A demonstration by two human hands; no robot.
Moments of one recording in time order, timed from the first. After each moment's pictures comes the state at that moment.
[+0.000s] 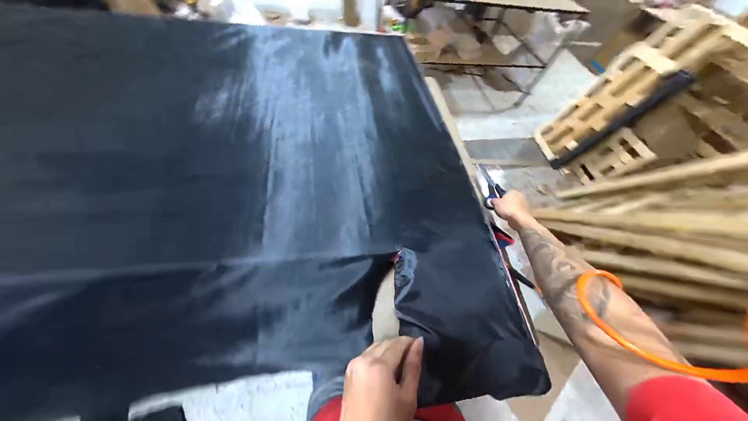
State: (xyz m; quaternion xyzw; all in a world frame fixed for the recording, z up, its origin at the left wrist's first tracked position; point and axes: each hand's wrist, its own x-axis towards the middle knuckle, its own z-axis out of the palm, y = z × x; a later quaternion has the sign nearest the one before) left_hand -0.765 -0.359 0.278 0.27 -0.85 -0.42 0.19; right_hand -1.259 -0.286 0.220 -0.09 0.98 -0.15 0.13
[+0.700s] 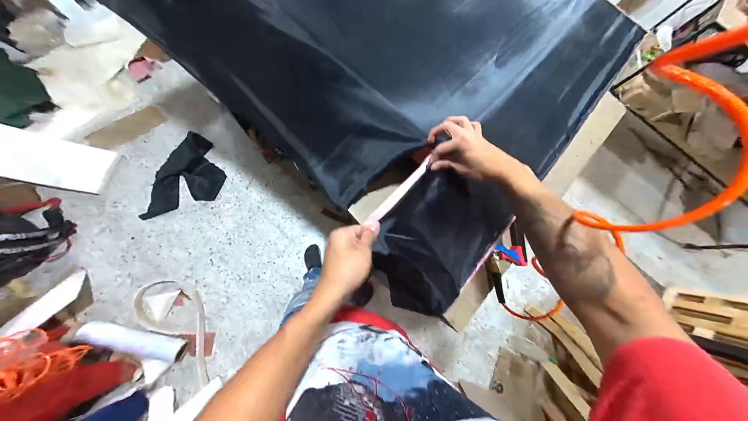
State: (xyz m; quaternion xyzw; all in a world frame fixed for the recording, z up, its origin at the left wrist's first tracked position) left_hand -0.807 -0.178 0.268 0.67 -0.46 -0.52 0.26; right_hand -1.095 -0.394 0.274 -0.93 0.33 -0.09 0.15
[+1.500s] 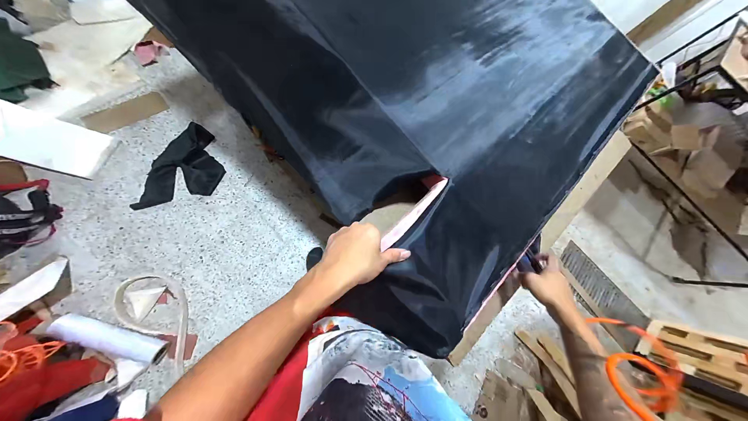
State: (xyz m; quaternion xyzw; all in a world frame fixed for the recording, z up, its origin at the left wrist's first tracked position) left_hand -0.796 -0.264 0.282 0.61 -0.68 -0.41 -0.07; right_hand -1.263 -0.221 0.208 -0.44 0.87 -0.03 0.24
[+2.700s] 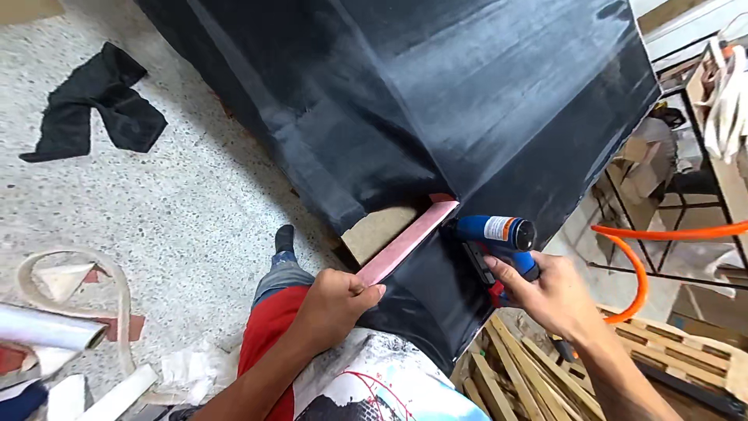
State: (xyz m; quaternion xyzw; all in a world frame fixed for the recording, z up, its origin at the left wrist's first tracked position) left_hand -0.756 -0.238 0.216 0.58 -0.45 -0.66 0.17; right_hand -1.088 -0.295 0.334 -0.70 0.68 -0.01 0.23
